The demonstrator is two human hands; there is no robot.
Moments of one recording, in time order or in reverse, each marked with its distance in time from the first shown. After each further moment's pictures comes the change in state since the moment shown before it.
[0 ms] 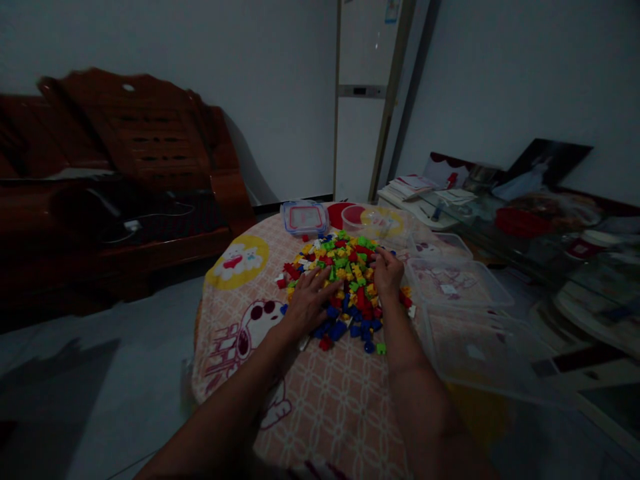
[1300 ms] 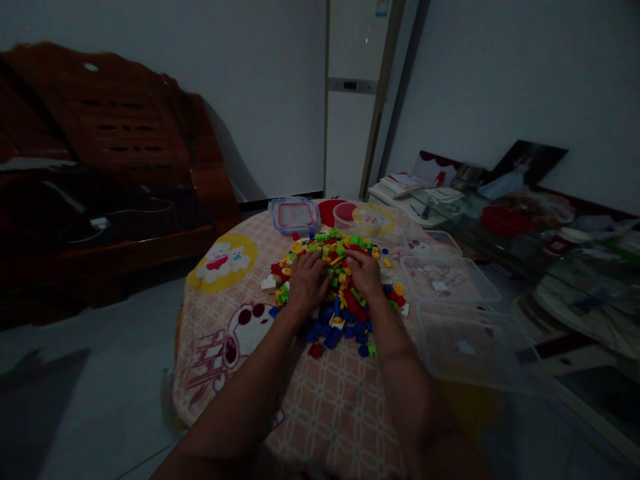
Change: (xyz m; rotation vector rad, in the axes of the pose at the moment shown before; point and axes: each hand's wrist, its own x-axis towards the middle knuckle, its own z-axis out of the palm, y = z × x) left_hand 0.048 -0.001 0.009 -0.074 0.230 -0.173; right_hand -0.012 -0.018 0.015 -0.053 -0.288 -0.121
